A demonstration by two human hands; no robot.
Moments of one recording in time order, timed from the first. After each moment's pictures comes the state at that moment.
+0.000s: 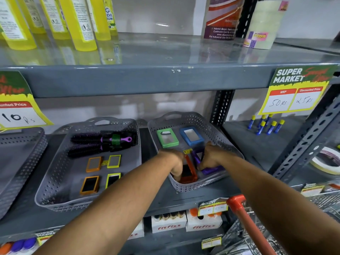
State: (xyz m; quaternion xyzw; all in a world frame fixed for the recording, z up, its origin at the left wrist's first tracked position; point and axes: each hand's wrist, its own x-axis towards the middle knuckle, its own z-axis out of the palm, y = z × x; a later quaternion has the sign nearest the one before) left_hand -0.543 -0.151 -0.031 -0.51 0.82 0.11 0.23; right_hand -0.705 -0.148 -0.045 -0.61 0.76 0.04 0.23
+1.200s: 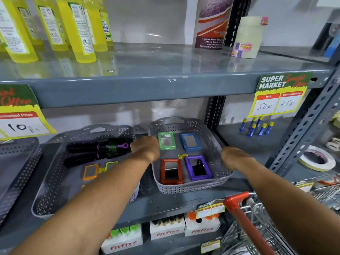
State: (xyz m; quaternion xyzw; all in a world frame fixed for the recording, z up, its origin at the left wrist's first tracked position) left_hand -0.487 -0.172 -0.009 -0.67 0.74 0.04 0.02; right_hand -0.752 -0.119 -0.025 -0.58 0.80 0.10 0.10
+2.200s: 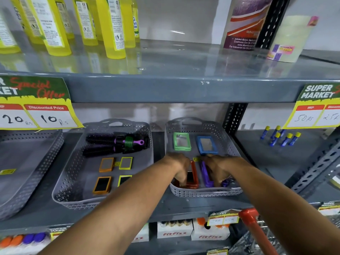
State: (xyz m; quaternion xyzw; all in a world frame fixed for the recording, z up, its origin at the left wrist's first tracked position) left_hand -0.520 -0.162 -0.040 -0.47 0.85 0.08 0.22; right_hand -0.693 -0.167 -0.054 -0.74 0.61 0.27 0.11
